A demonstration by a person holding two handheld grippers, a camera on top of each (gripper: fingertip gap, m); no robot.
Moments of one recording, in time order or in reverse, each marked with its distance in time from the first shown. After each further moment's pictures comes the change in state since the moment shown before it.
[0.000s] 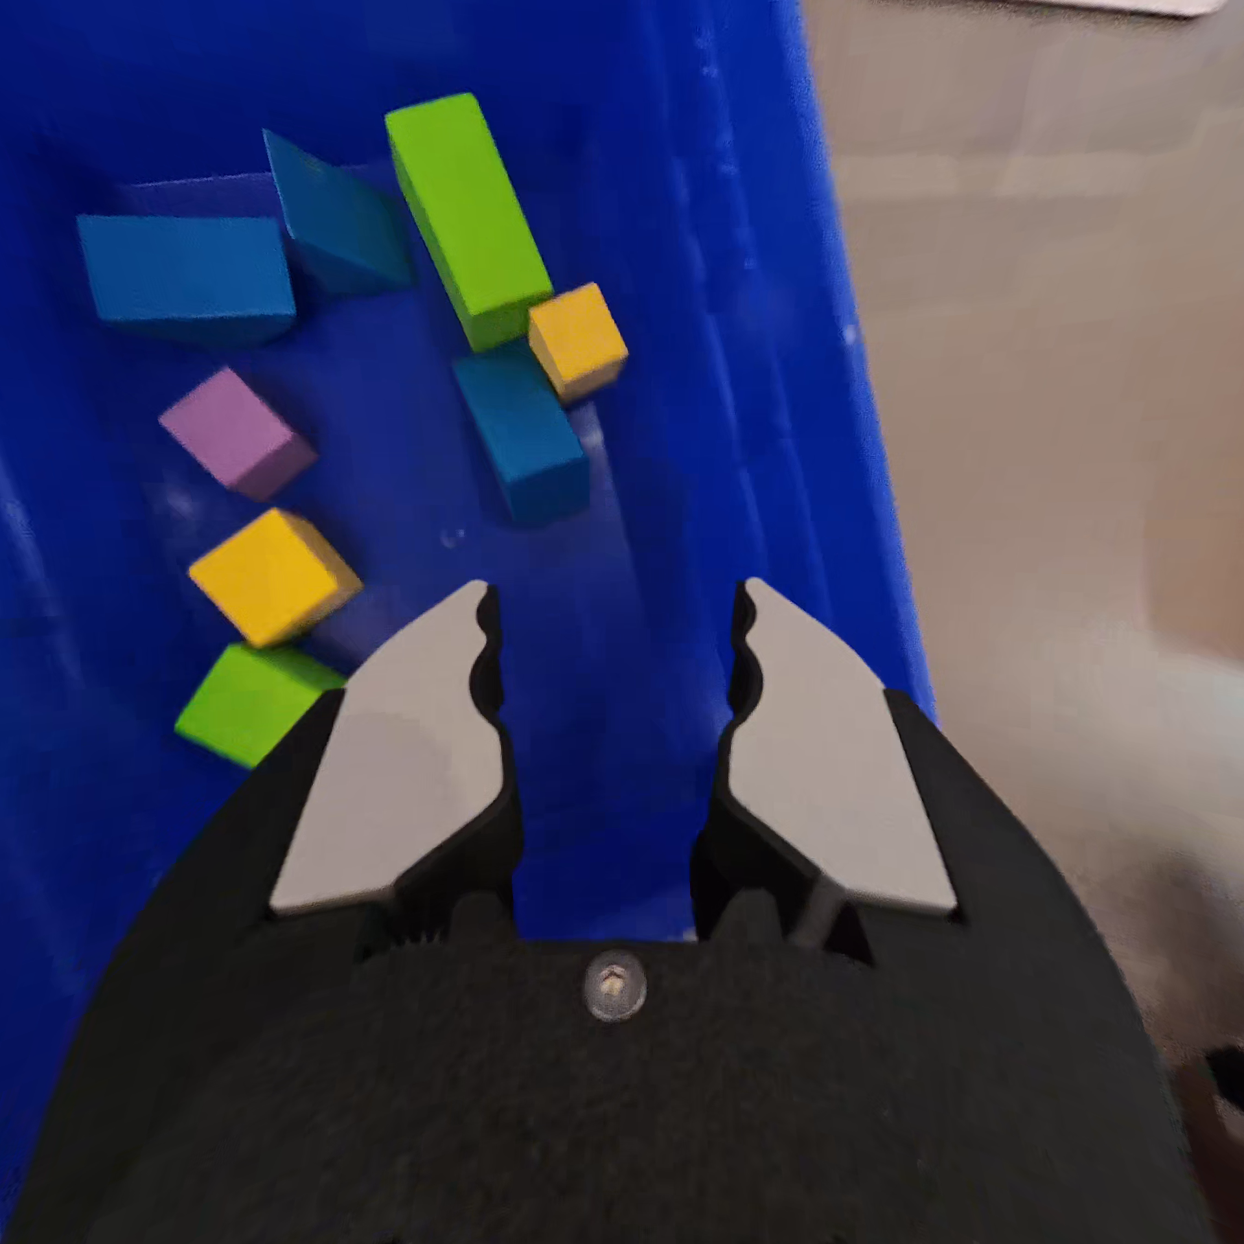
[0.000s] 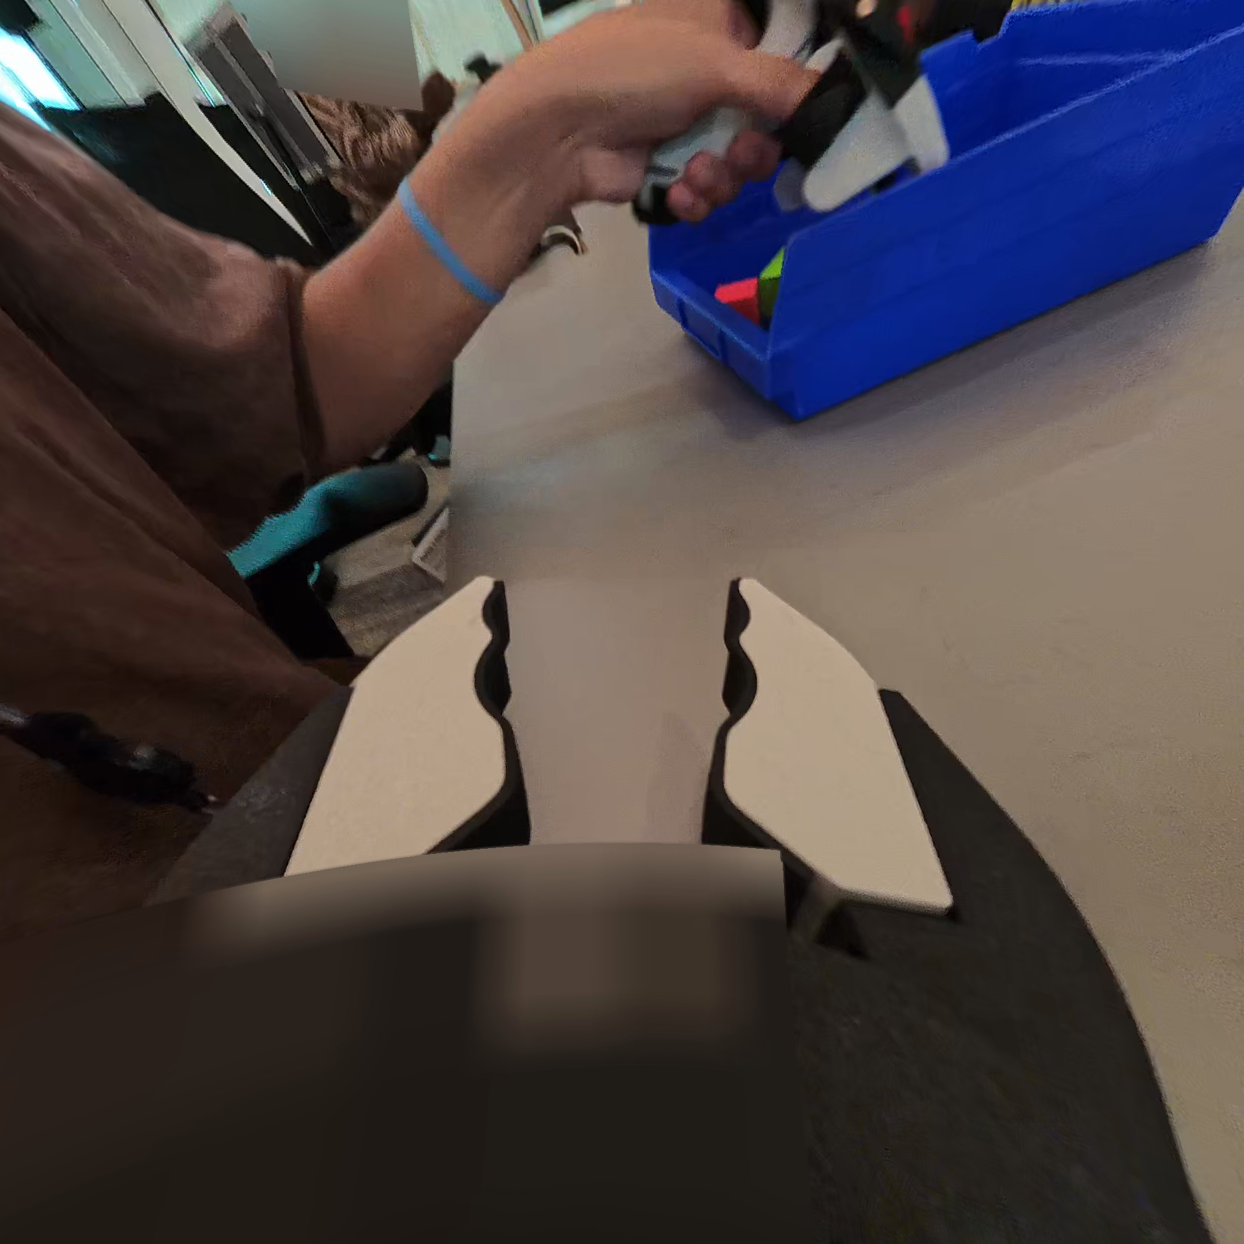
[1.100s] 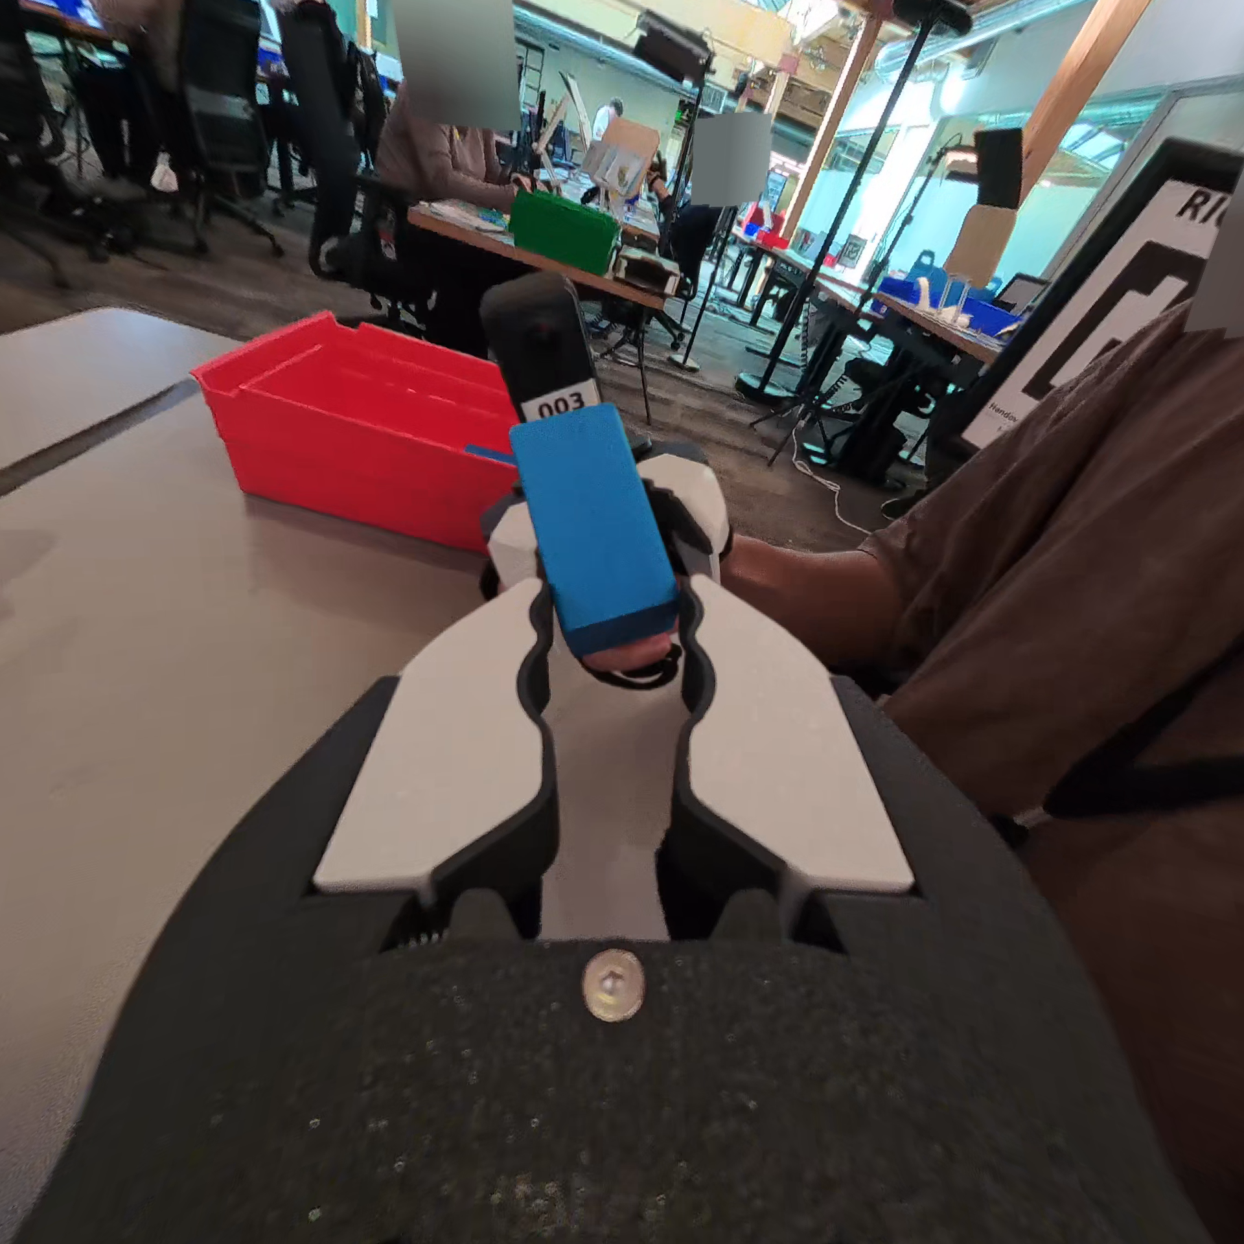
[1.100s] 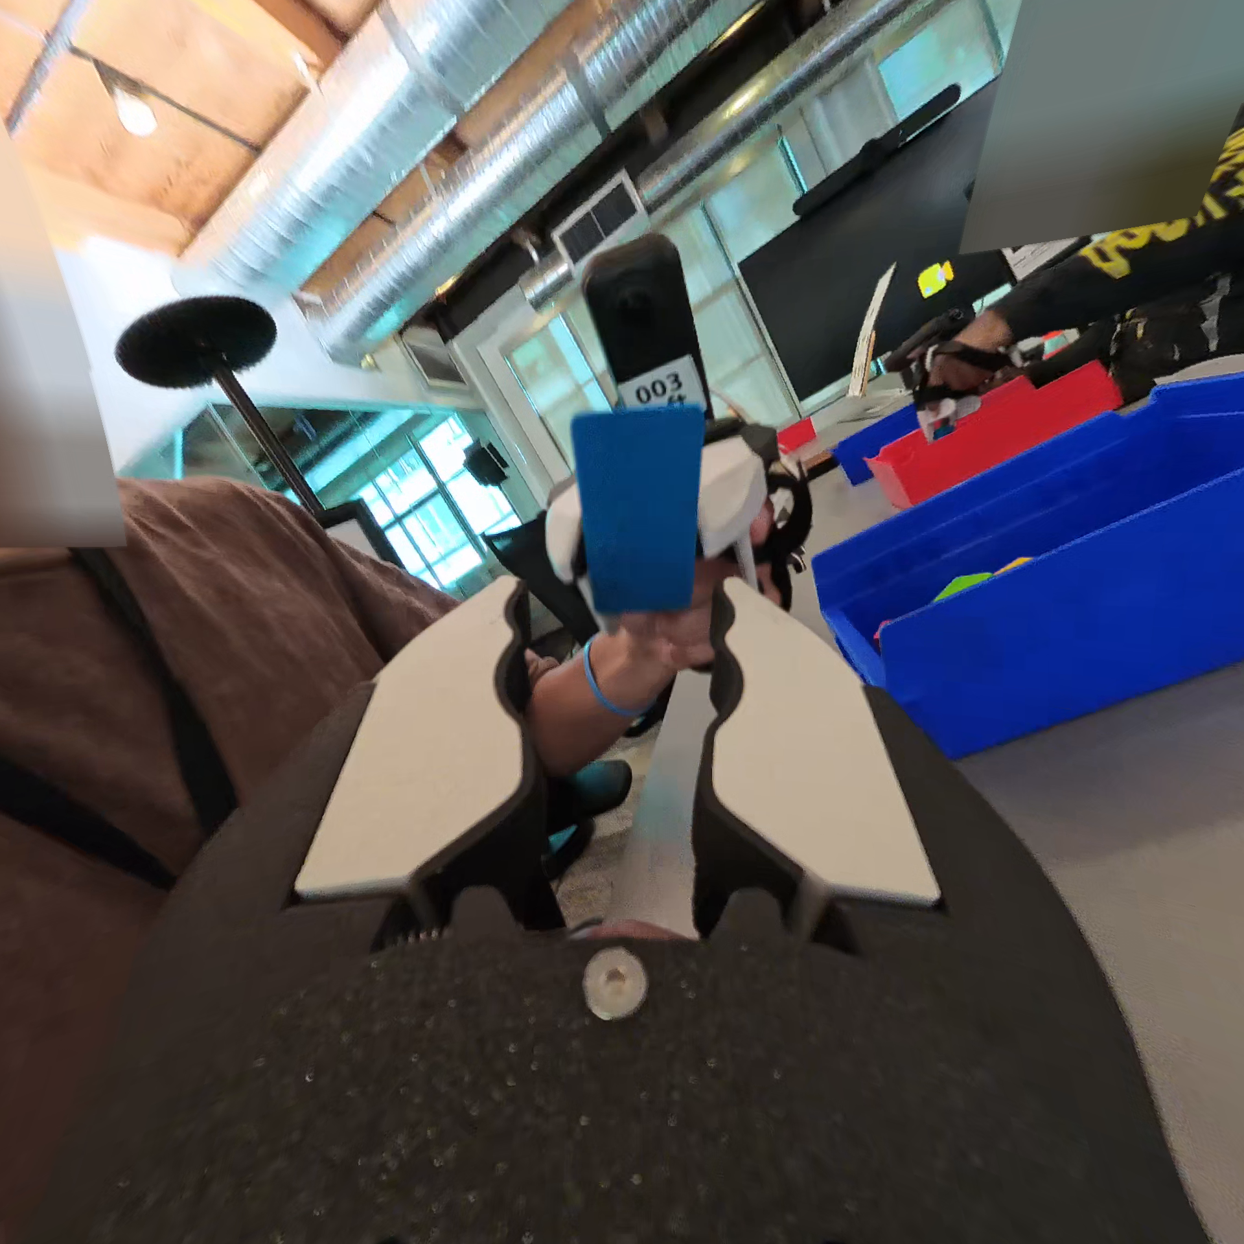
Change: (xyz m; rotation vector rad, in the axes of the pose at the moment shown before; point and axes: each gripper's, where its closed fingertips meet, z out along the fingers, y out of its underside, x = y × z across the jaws) left arm 0.268 0.065 -0.146 0.436 1.147 0.717; right arm 0.013 -0.129 -0.027 0.462 -0.435 0.232
